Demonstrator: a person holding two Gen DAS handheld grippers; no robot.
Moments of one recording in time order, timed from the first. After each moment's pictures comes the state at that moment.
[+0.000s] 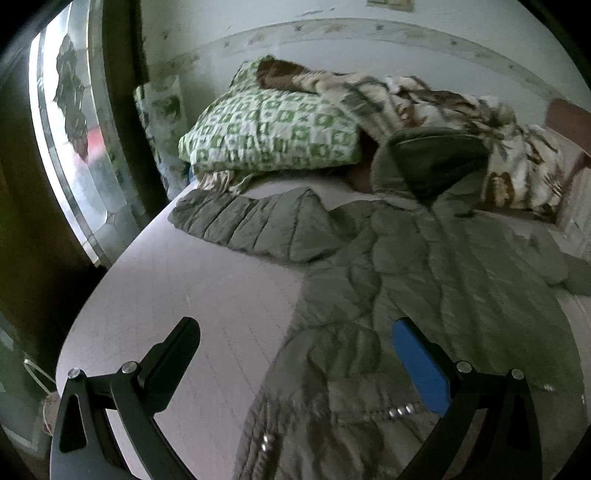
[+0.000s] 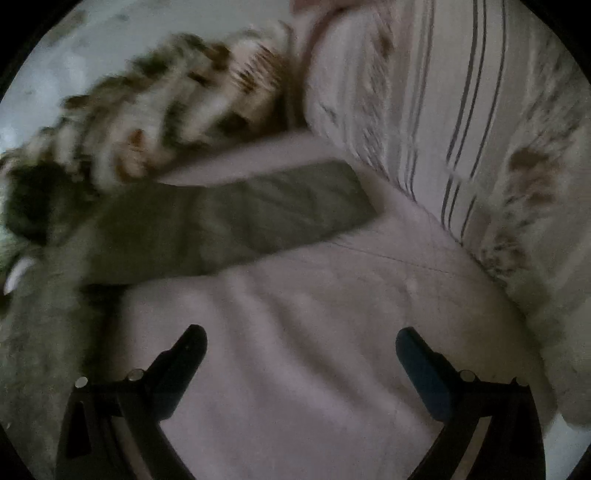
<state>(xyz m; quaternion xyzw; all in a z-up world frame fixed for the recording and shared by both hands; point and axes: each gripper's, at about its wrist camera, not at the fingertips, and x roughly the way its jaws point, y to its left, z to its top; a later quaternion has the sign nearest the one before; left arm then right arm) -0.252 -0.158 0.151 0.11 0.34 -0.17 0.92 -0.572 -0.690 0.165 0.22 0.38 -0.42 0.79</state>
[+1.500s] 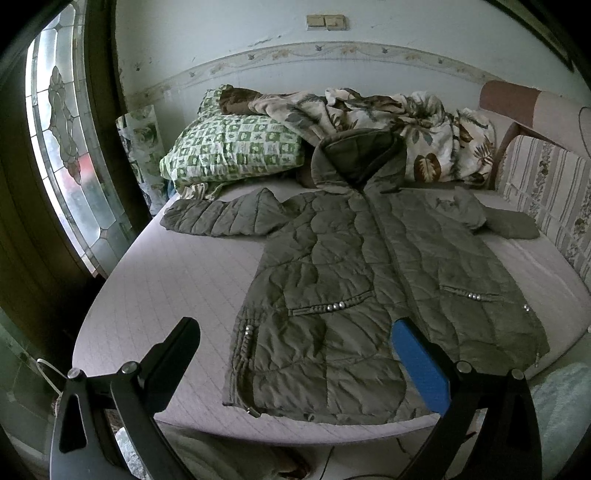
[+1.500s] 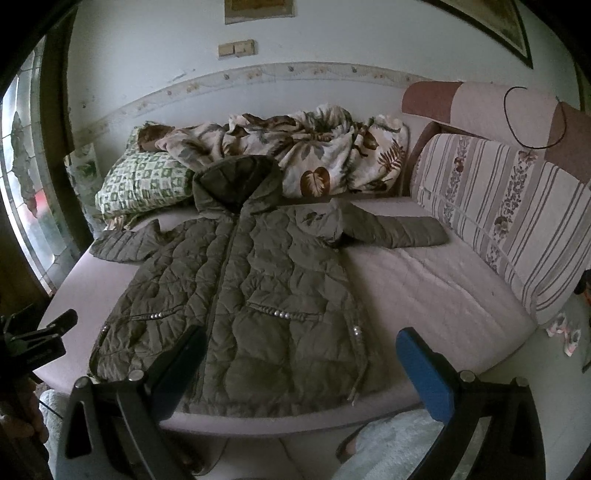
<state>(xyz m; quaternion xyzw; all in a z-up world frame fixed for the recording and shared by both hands) -0.412 -0.108 0.188 0.14 0.31 -0.24 0.91 -0.597 -0.315 0.299 0.14 0.34 -0.33 0.87</state>
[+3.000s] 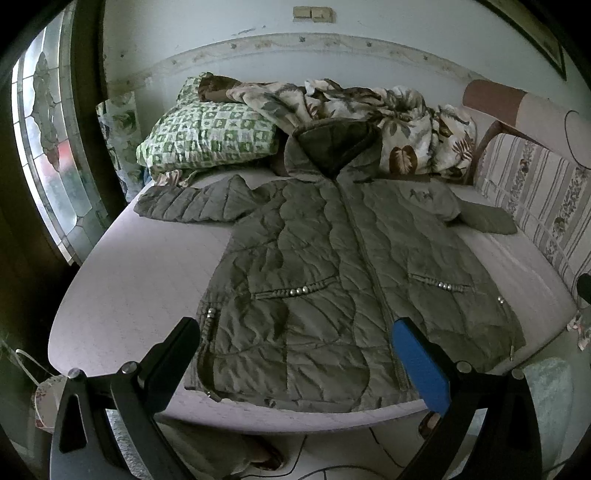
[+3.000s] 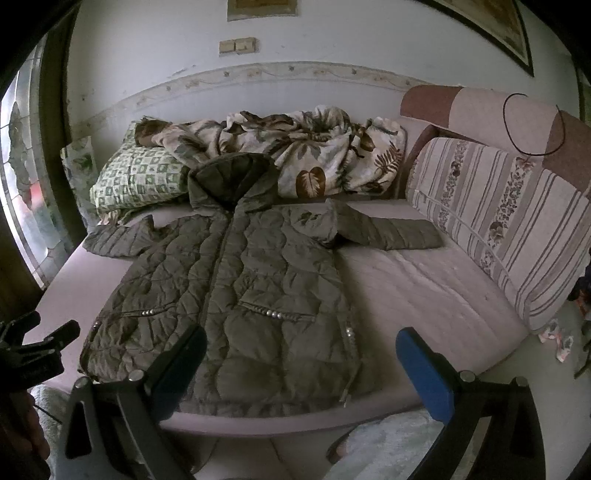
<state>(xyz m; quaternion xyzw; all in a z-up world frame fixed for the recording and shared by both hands) -0.429 -0.124 0.175 0.12 0.34 -0.28 0.89 -0.593 -0.320 0.293 0.12 0.35 -0.34 0.87</state>
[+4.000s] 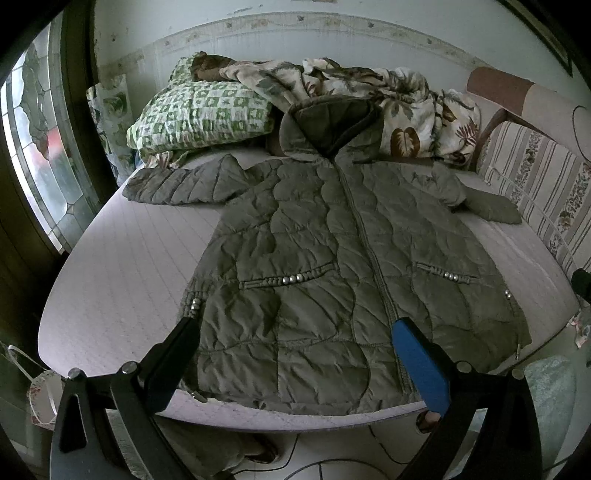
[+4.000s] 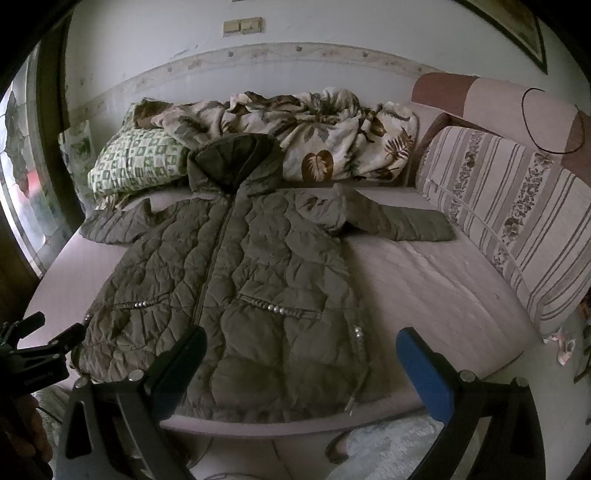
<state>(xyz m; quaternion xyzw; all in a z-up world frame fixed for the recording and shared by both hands) -0.408 -0.142 0.152 0.13 0.37 -0.28 0.88 -0.560 -0.334 0.271 0.12 0.38 -0.33 0.86</state>
